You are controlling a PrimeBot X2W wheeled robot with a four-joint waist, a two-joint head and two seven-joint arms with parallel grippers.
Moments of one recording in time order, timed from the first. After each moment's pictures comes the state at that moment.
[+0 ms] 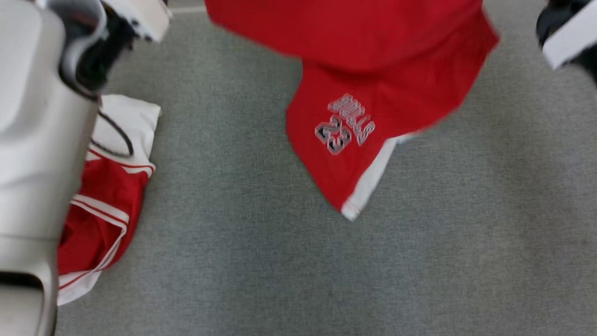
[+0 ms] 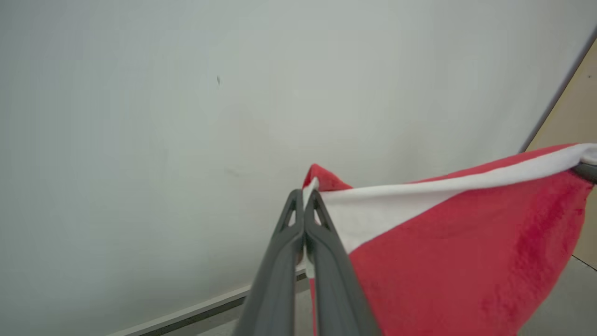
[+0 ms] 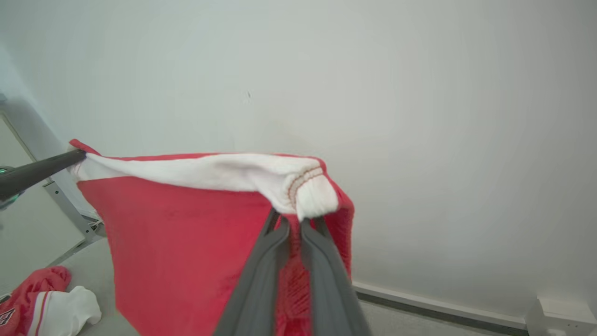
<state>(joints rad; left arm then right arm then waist) -1.25 0.36 -0.46 0.54 -0.67 -0.13 0.12 -1.24 -0.51 0.77 0.45 1.15 0.13 0.03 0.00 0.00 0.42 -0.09</state>
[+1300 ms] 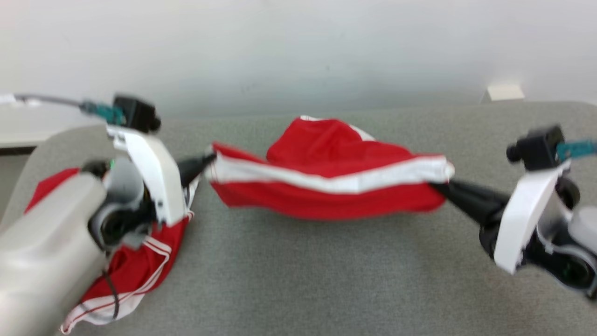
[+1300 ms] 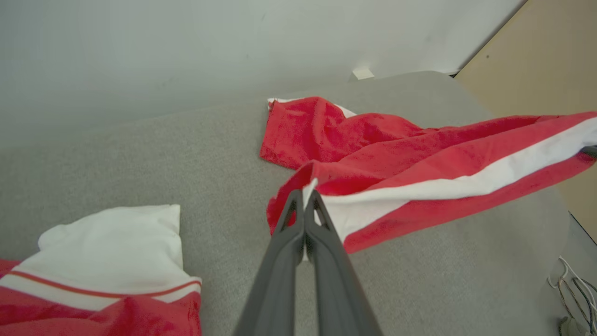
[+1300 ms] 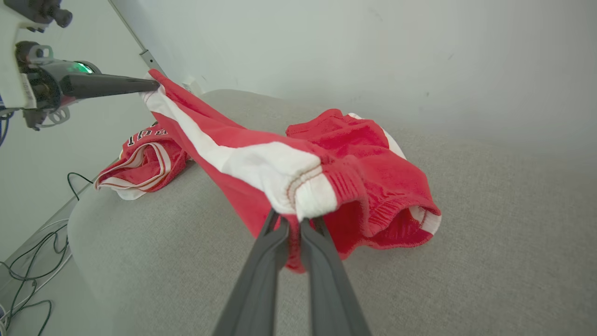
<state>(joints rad) -0.98 0.62 -0.99 0.45 -1.23 -0.13 0.30 -1.00 -0.74 1.27 0.15 1.46 0.13 0.12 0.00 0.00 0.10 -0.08</state>
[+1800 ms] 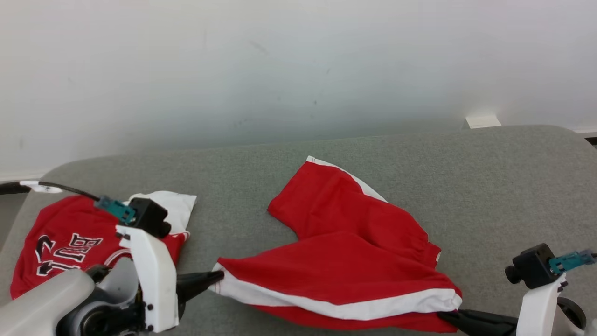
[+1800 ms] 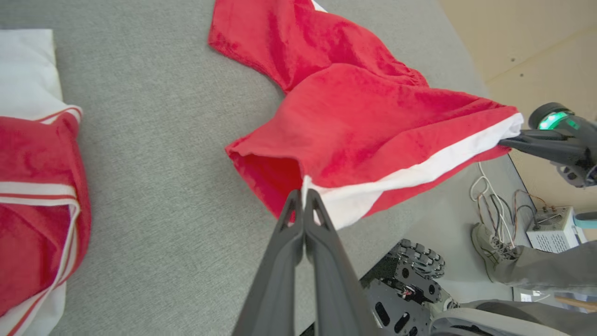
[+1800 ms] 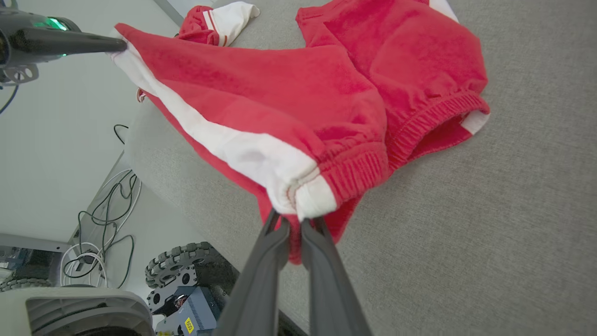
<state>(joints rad) -0.66 0.89 -1.02 -0.07 -1.43 0.06 0.46 -0.66 -0.90 1.28 -0.09 1.52 0.13 0.21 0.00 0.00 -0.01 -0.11</state>
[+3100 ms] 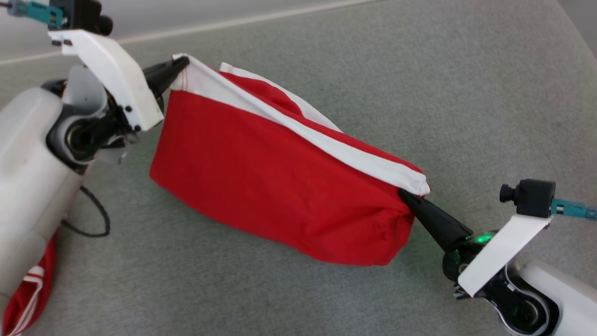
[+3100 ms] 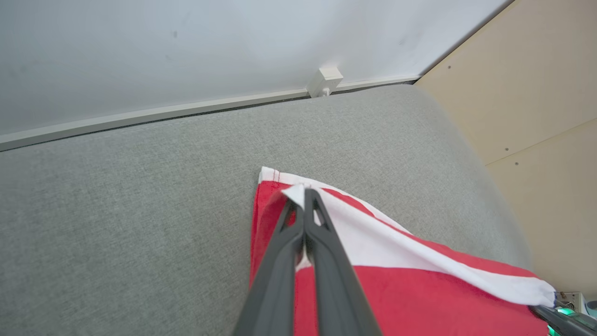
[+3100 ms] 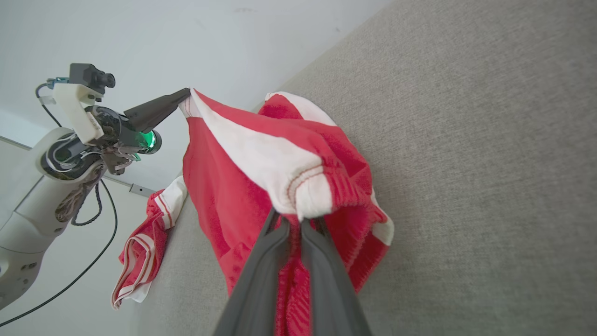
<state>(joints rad) -1.17 0.61 -0.89 0.51 -1.29 -0.06 0.36 -0.68 -0.59 1.05 0.06 1.62 0.13 -0.13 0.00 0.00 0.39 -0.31</state>
